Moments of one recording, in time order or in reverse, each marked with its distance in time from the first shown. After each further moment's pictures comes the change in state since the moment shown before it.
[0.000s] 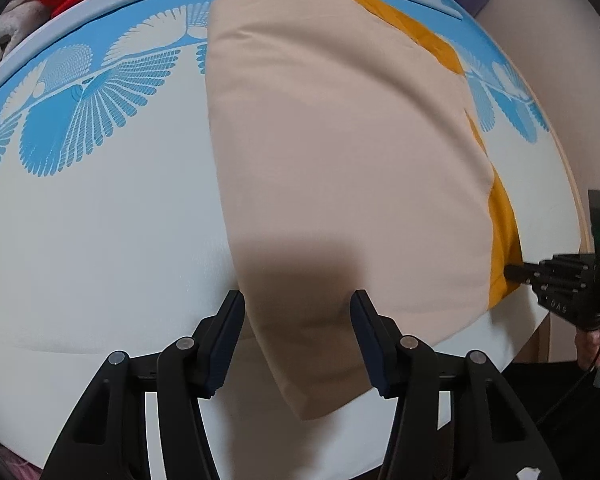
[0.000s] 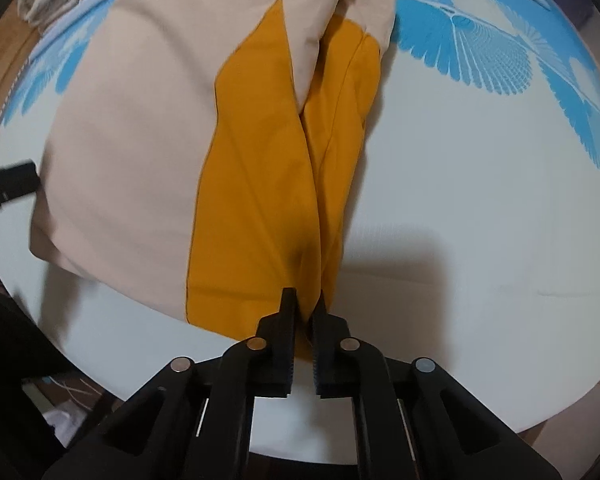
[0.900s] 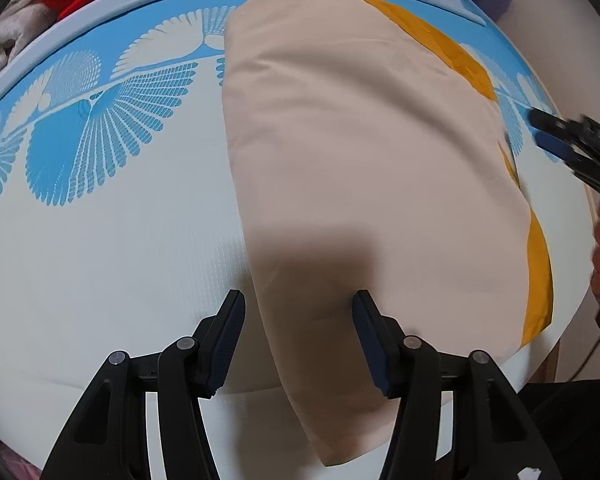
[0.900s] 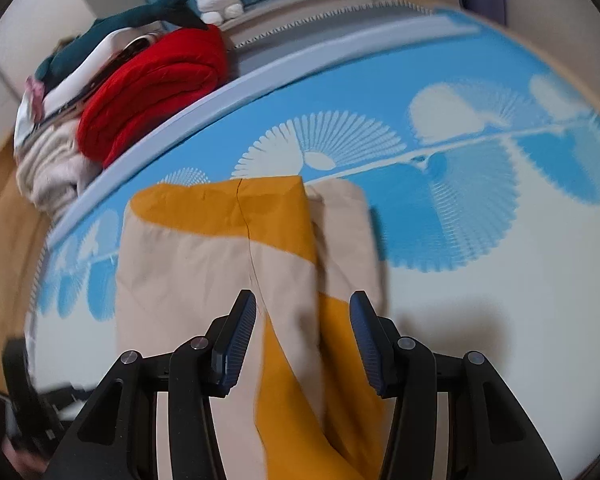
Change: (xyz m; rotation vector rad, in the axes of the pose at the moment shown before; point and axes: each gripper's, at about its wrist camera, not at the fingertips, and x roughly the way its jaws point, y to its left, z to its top) left arm 0.005 0.025 0.048 -0.028 0.009 0.043; right arm -0.054 -0.032 0.119 0.368 -0.472 0.193
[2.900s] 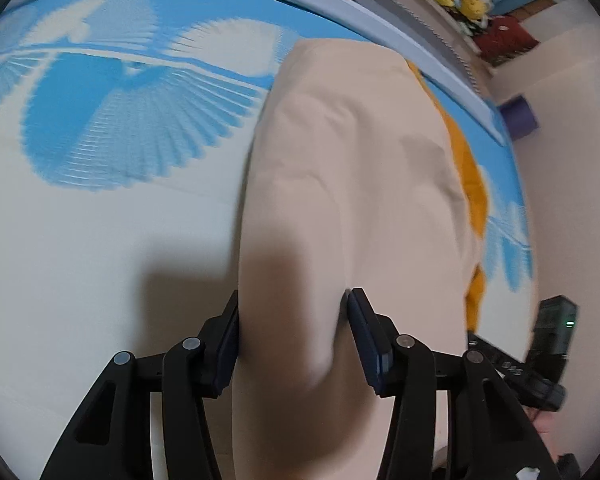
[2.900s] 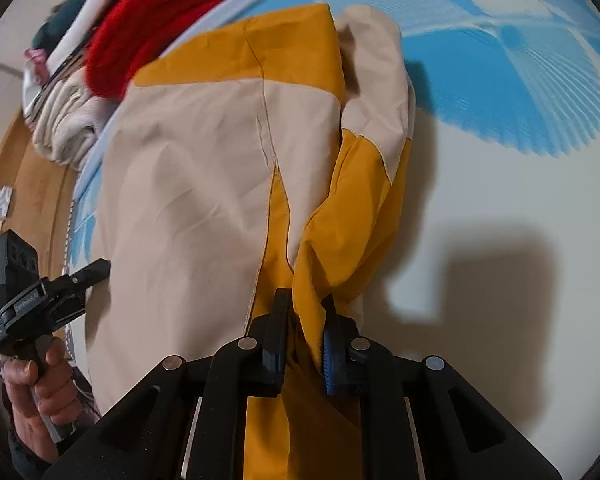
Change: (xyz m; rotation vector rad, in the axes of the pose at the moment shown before) left arm -0.013 0.089 0.024 -0.374 -0.117 -0.208; right arm 0.077 0.002 -0.042 -0.002 0.295 0.169
